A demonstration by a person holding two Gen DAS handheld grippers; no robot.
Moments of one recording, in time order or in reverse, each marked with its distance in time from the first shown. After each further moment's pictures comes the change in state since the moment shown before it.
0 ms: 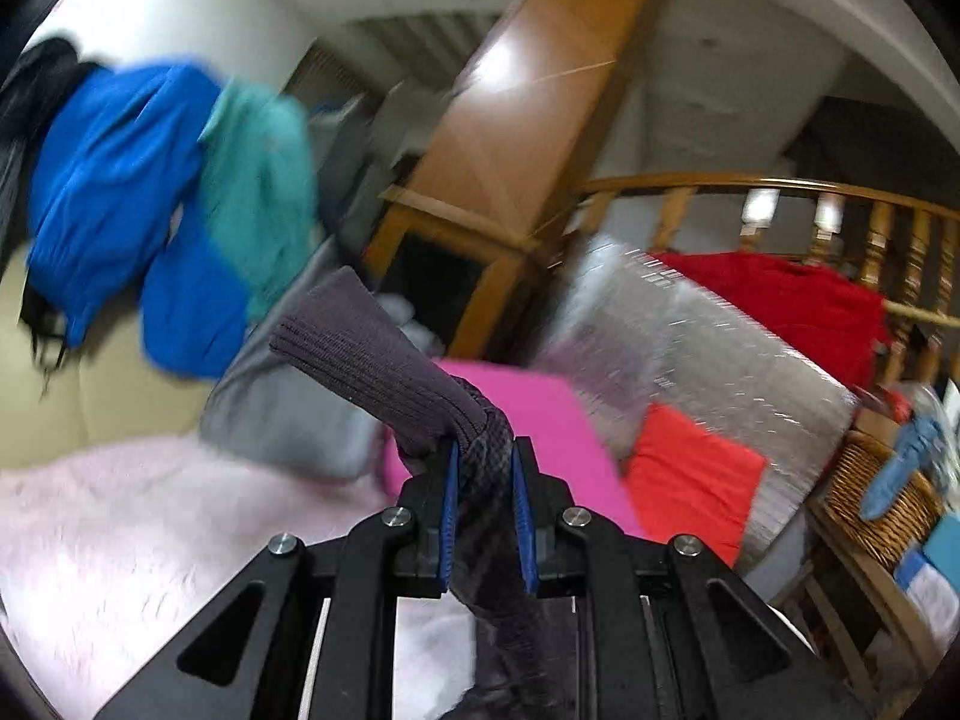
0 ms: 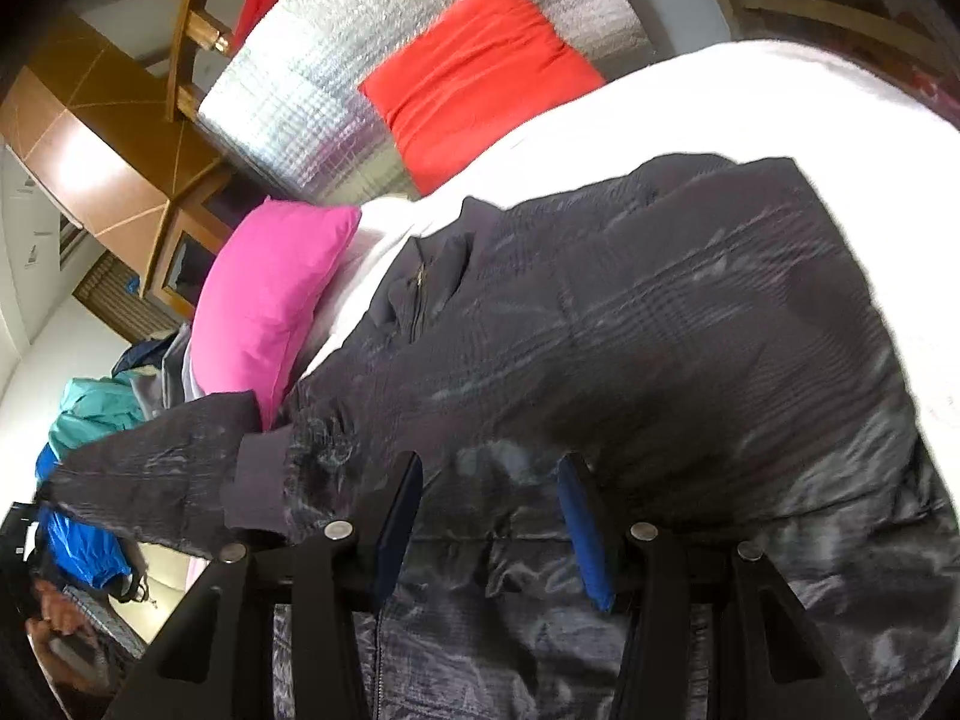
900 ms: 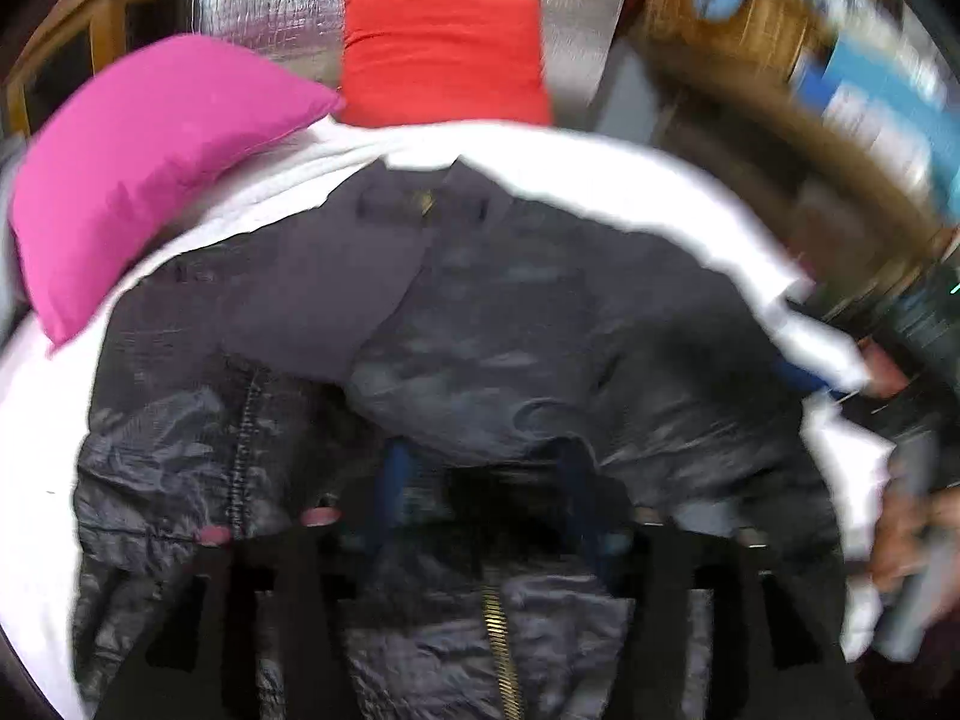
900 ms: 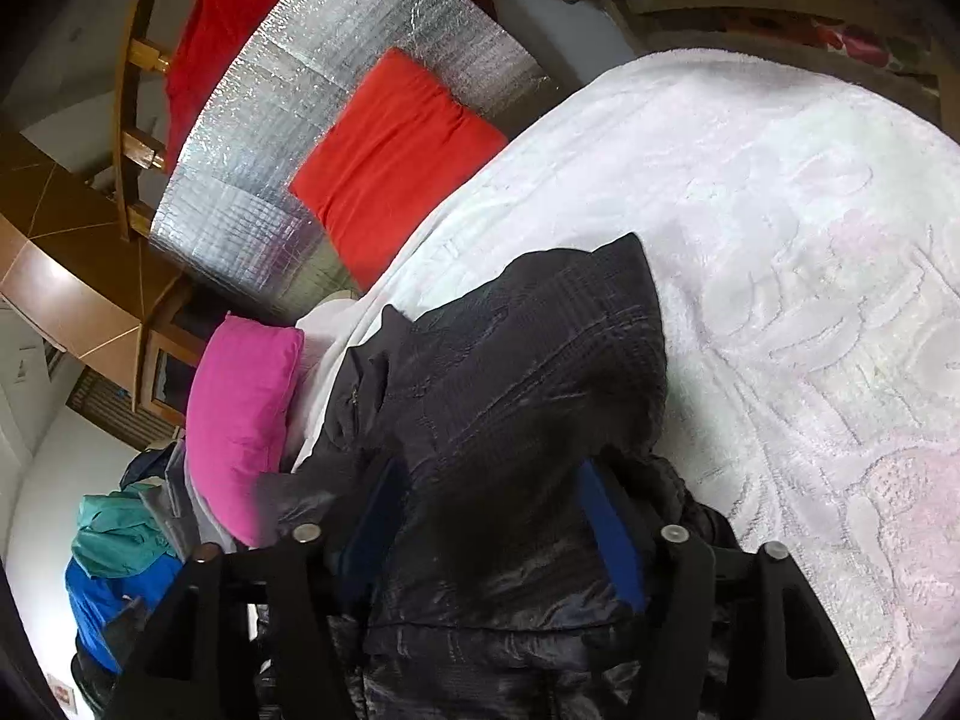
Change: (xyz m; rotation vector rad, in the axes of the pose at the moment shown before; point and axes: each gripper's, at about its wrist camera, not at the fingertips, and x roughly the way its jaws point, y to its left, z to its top) left arm 0.071 -0.172 -0.233 0.483 0.879 -0.402; right arm -0.046 -0.066 0.040 0.191 -0.083 -0.007
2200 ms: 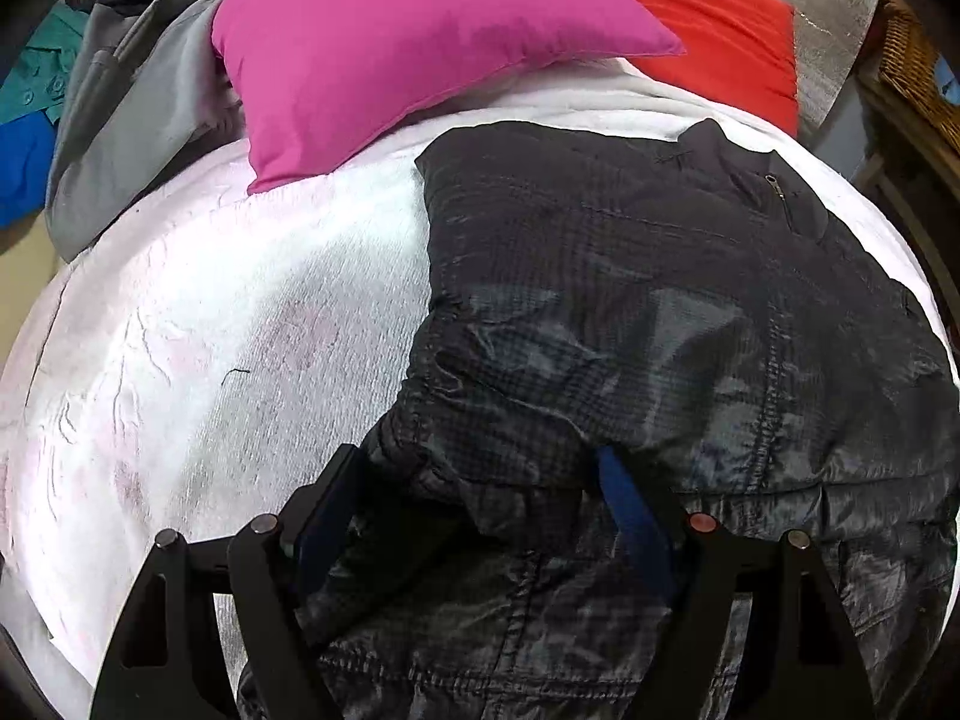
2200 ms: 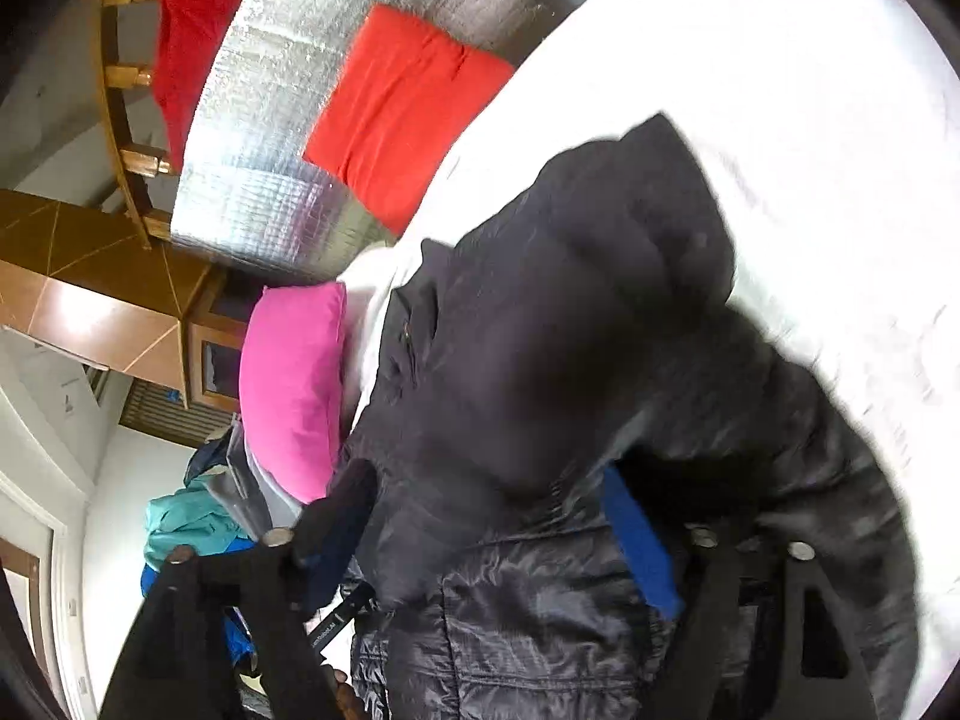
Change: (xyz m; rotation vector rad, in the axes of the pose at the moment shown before) left arm -0.007 0.125 -0.028 -0.281 0.134 0.390; right arm 0.005 -0.017 -0.006 0.172 0.137 0.110
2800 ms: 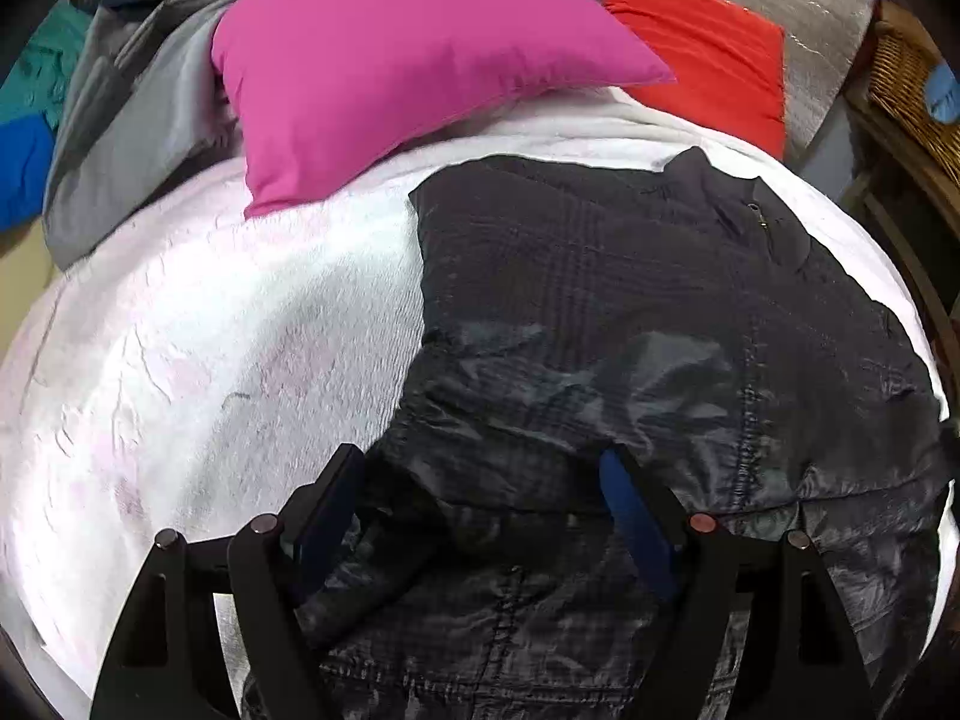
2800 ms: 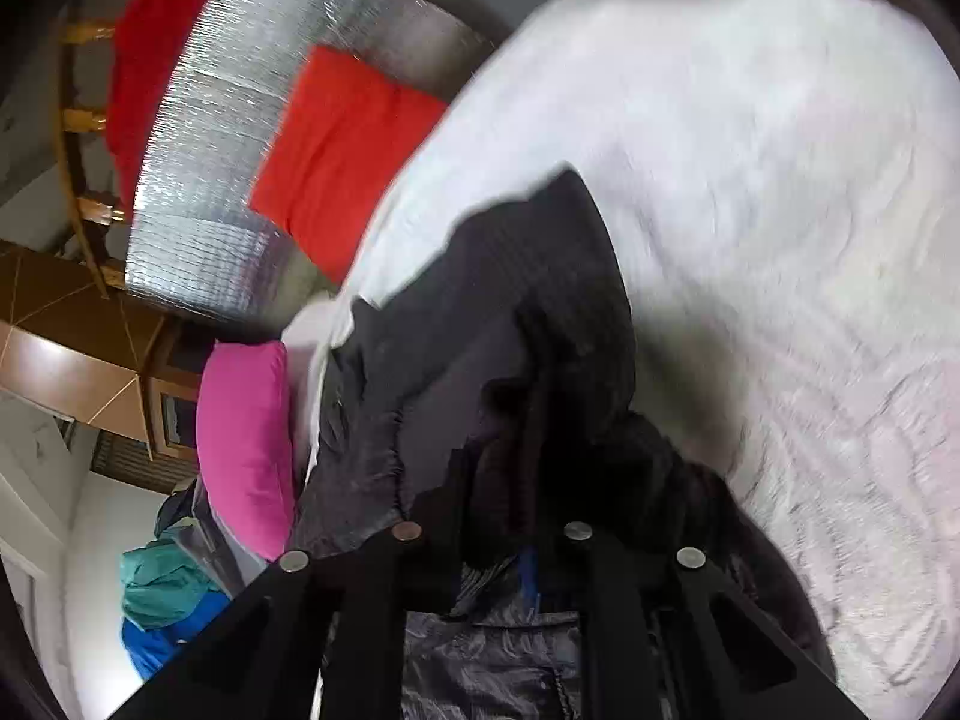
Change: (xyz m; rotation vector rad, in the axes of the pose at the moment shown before) left arm -0.005 -0.002 0.011 -0.001 -0.061 -0.036; right arm -0.006 -0.012 0.014 -0.029 -0.134 -0.098
